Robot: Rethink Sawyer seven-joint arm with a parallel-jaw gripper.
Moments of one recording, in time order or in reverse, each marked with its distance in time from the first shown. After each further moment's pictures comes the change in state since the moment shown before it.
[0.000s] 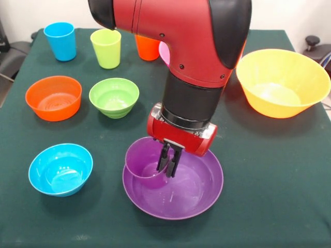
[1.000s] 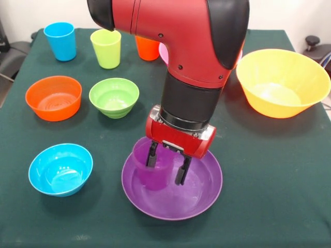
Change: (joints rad) arm -0.001 0.000 0.000 0.011 0.000 -0.044 0.000
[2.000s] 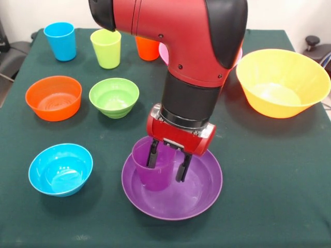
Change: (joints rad) arm 0.000 -0.013 0.006 0.034 0.000 -0.012 0.000
